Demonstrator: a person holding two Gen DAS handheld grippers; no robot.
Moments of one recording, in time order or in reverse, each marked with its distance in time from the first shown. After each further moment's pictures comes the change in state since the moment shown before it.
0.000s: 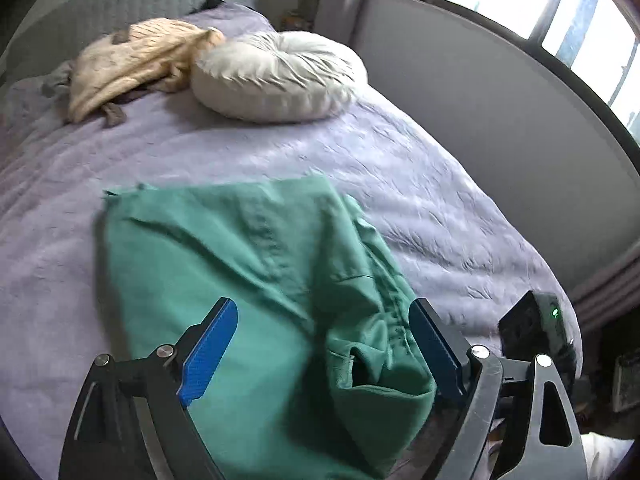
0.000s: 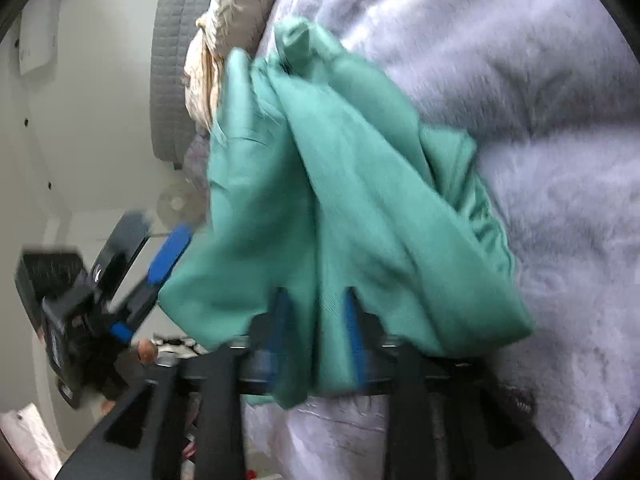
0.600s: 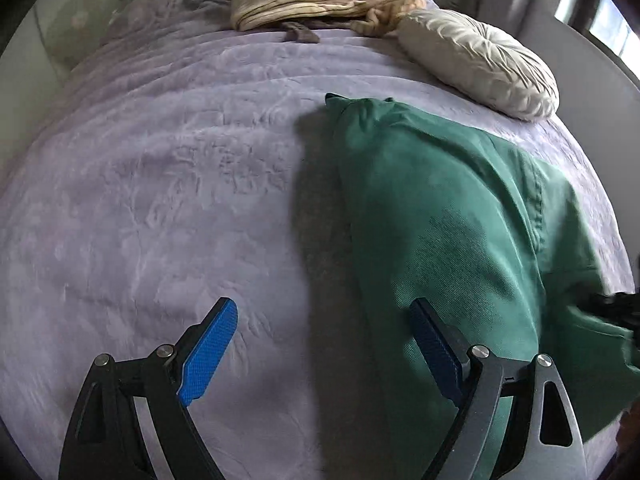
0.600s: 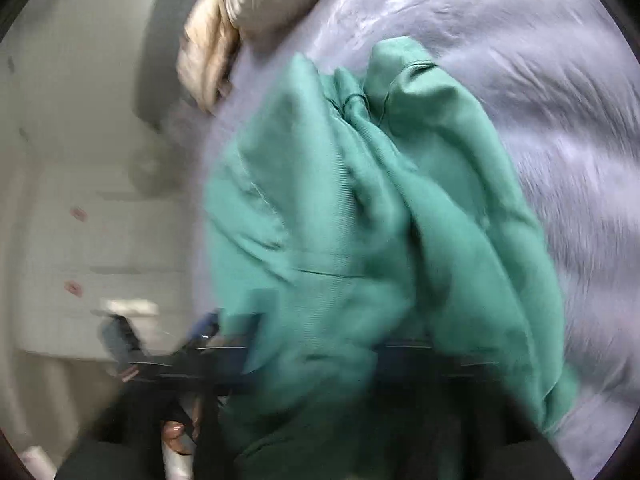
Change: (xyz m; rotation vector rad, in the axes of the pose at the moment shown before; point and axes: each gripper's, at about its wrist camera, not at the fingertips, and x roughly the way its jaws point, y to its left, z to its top) left arm 0.025 0.161 -0.060 -0.332 0.074 0.334; right arm 0.057 0.073 0.070 -0.243 0.139 -0.228
